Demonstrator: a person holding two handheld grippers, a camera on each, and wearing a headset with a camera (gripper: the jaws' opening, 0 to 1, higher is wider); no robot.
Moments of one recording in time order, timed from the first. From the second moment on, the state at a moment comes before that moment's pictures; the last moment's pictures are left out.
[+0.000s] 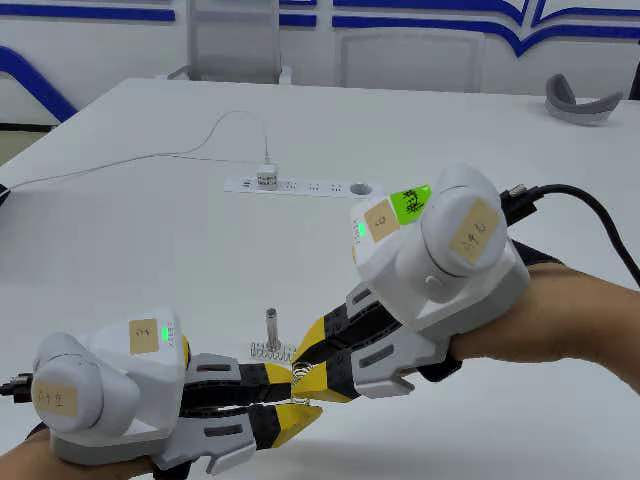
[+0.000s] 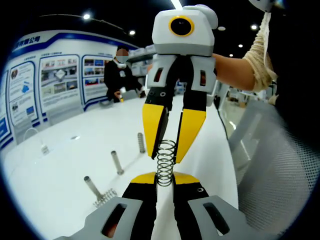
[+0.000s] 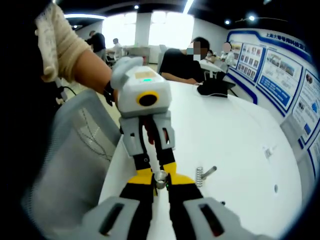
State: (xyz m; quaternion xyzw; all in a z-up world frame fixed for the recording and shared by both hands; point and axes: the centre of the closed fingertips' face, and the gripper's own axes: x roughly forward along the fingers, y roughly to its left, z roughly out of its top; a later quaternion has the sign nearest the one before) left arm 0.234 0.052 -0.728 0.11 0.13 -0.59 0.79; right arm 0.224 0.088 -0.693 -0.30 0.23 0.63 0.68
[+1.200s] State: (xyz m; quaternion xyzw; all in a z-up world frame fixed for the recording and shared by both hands) left arm 0.253 0.088 -0.731 0.08 0.14 -0.54 0.83; right arm 0.259 0.064 -0.677 -0.29 0.23 0.59 0.72
